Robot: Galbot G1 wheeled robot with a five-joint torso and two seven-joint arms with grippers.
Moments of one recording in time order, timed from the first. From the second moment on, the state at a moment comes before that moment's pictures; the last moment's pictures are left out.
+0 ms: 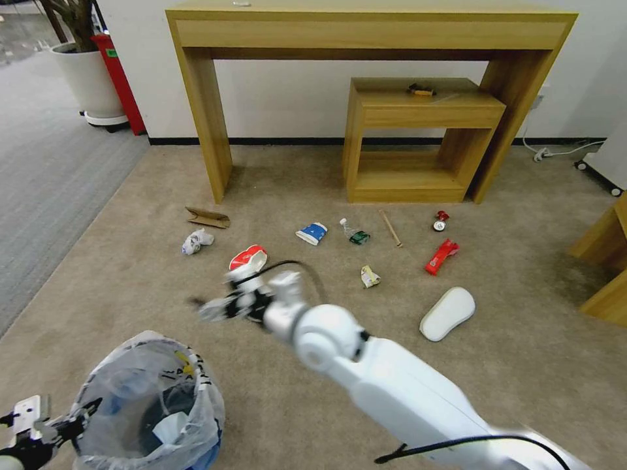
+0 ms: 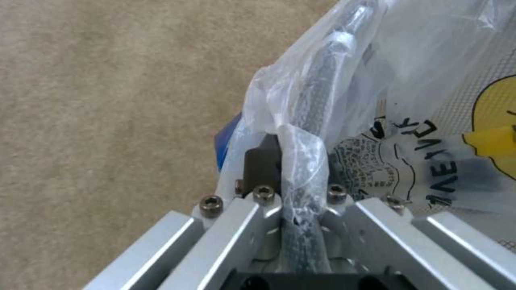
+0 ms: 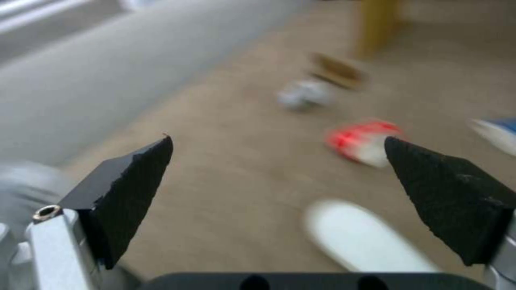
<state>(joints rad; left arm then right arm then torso) 1.91 -1.22 -1.26 -2.09 -0.88 0.72 0.15 -0.81 1.21 -0.19 1.87 0.67 -0.47 0.12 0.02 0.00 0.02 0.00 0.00</state>
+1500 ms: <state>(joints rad) 1.94 -1.24 -1.25 -2.12 -0.85 0.69 0.20 -1.38 1.18 0.37 2.04 0.46 -0.28 0.06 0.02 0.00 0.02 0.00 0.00</state>
